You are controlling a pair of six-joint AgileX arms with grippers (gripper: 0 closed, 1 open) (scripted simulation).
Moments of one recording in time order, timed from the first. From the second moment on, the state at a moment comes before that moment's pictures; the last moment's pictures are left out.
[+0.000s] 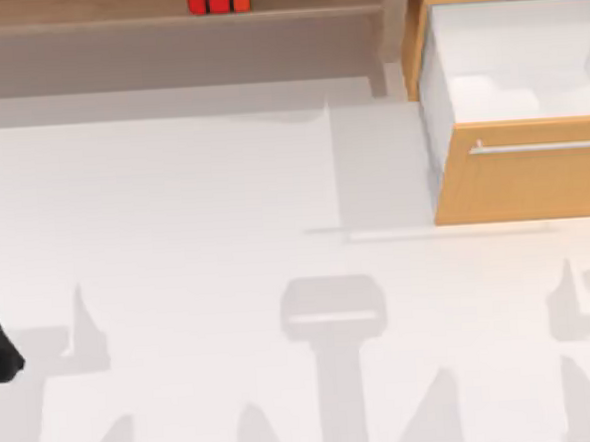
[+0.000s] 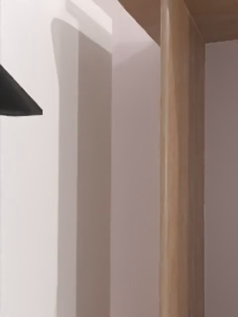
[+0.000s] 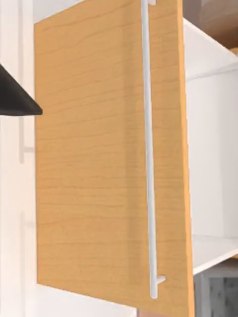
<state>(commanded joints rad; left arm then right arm) 0.00 0.00 0.00 0.00 0.00 0.00 0.15 0.36 0.11 -0.01 0.11 0.10</state>
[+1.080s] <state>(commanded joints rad) 0.00 0.00 0.00 0.00 0.00 0.00 0.74 2.13 1.36 0.41 0.71 0.08</state>
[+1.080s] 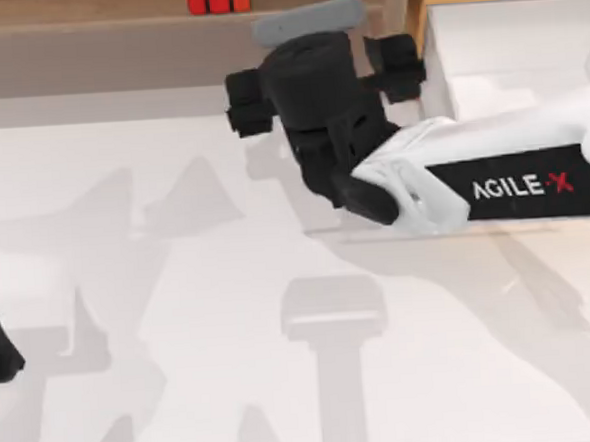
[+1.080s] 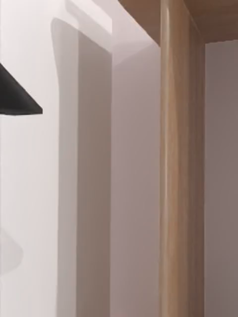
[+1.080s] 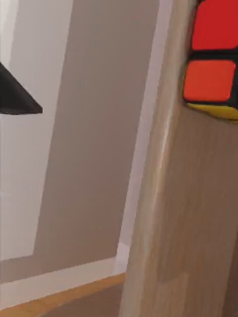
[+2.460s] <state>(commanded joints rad) 0.00 0.00 0.00 0.00 0.00 0.00 0.77 2.63 2.12 0.51 0.81 0.01</state>
